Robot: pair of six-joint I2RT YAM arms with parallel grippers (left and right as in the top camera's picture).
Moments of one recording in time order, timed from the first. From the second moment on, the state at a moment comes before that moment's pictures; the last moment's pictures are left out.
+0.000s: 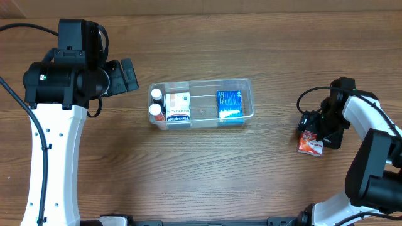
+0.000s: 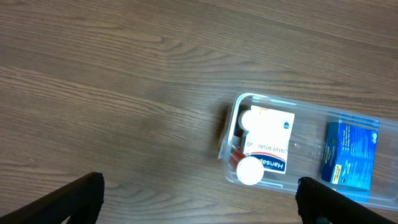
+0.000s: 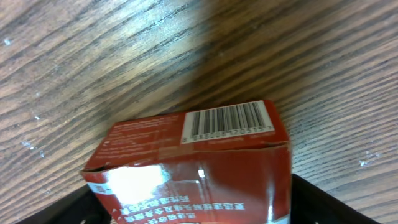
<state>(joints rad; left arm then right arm) -0.06 1.50 1.77 -1.34 -0.06 -0.31 -0.26 1.79 1.07 -0.93 -0.06 0.23</state>
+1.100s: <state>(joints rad) -0.06 1.50 1.77 -1.34 -0.06 -0.31 -0.10 1.71 1.36 -1.20 -0.14 0.23</state>
